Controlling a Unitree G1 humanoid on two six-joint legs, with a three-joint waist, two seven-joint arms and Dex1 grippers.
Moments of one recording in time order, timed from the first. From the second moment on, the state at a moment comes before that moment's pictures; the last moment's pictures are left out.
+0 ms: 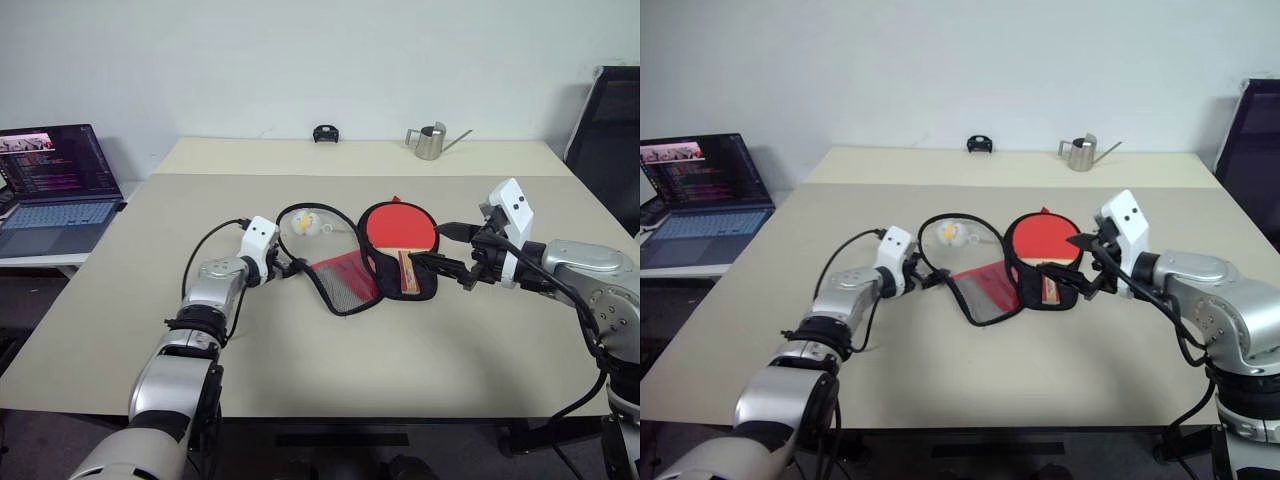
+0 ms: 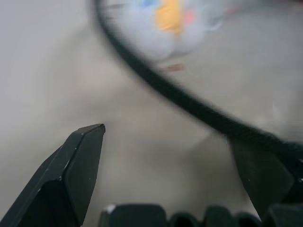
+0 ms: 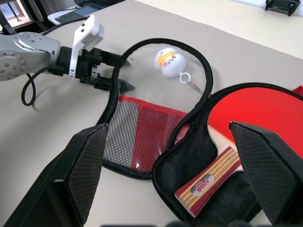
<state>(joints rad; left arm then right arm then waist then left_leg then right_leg) -0.94 0.38 0.00 1.02 -0.04 0.11 -0.68 -0.59 -0.70 -0.14 -0.41 0.65 1.10 0.65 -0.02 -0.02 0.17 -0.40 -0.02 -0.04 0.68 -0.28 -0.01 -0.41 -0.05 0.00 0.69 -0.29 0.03</state>
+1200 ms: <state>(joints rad) -1.19 0.12 0.08 1.11 -0.14 -0.01 -0.86 -0.49 -0.68 -0.25 -0.45 0.71 1.14 0.44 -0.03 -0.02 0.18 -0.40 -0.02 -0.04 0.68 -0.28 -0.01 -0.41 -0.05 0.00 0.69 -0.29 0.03</state>
